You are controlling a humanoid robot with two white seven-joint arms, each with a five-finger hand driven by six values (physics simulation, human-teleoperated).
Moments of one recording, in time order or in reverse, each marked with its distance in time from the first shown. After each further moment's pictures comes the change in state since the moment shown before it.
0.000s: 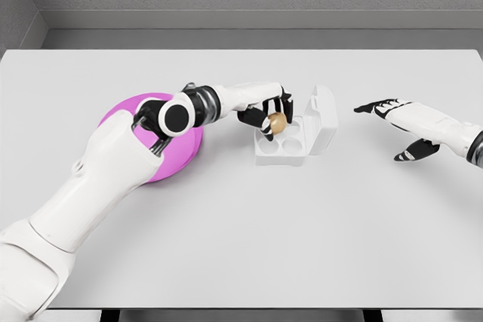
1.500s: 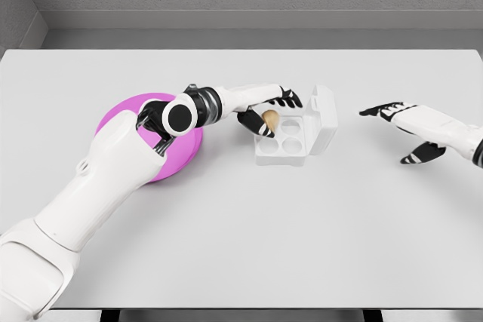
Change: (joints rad) left arm -0.002 -0.016 0.003 0.036 -0.006 0.001 0.000; right arm 0.012 -0.028 -0.001 0.001 0.001 0.000 0.000
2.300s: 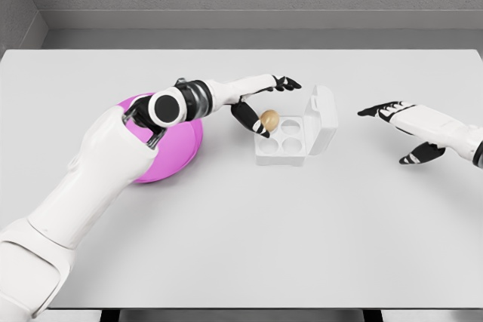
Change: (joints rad) left arm -0.003 0.011 0.050 0.023 0.124 0.010 0.000; right arm 0.009 -0.006 0.001 -0.024 -0.004 -0.008 -0.012
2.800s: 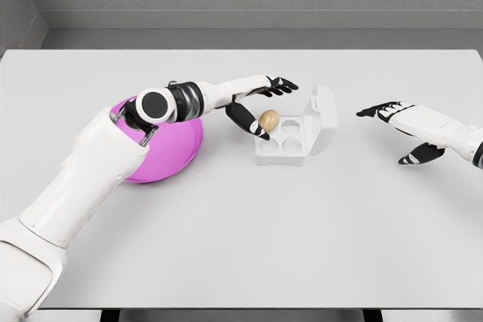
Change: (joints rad) left arm 0.000 0.033 -0.006 0.024 0.177 0.006 0.000; right arm 0.002 -0.003 -0.002 -0.004 0.000 -0.016 -0.003
